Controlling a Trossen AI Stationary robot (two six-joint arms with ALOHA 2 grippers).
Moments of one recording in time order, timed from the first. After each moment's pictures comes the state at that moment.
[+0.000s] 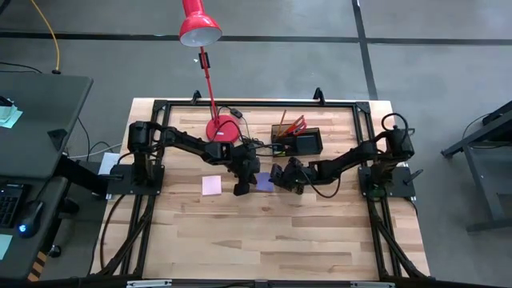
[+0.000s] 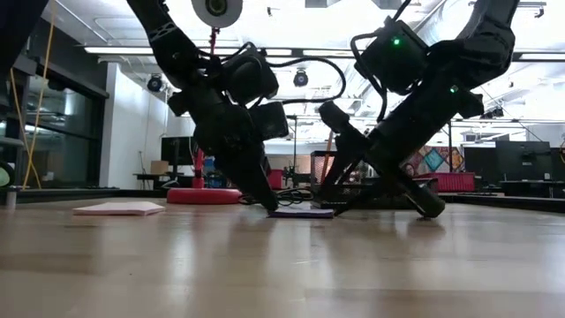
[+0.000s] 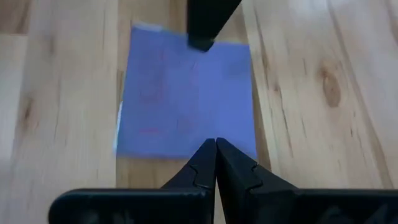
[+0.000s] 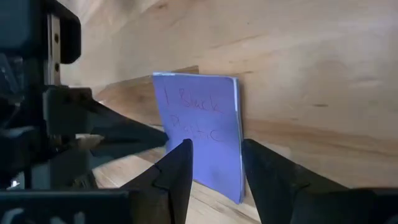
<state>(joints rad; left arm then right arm) 0.25 1.91 0.96 -0.01 0.35 0.04 0.07 1.79 0.67 0.36 0.15 1.81</state>
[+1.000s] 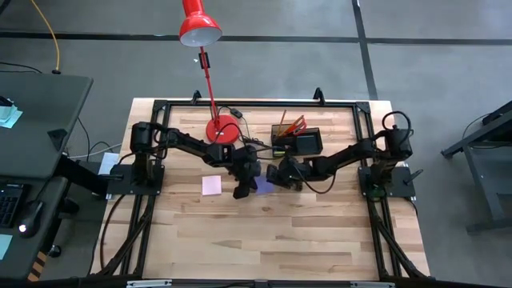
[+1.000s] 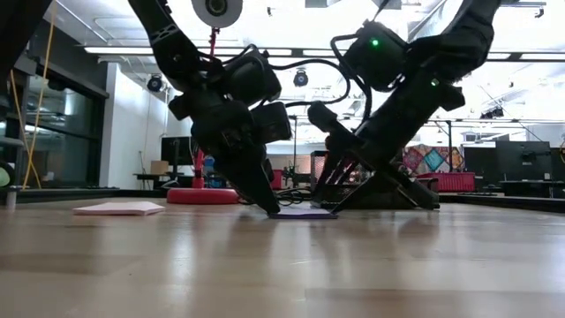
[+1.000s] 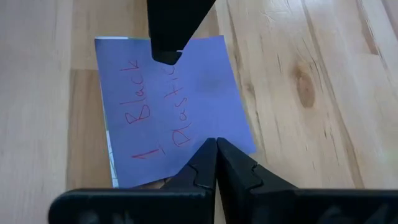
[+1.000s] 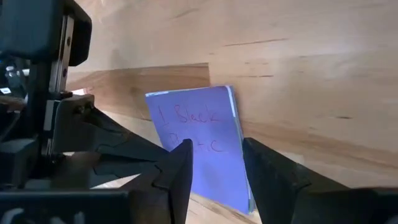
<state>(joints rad) 0.23 1.96 0.96 0.00 0.41 0.02 0.05 1.80 0.77 0.22 0.05 1.71</state>
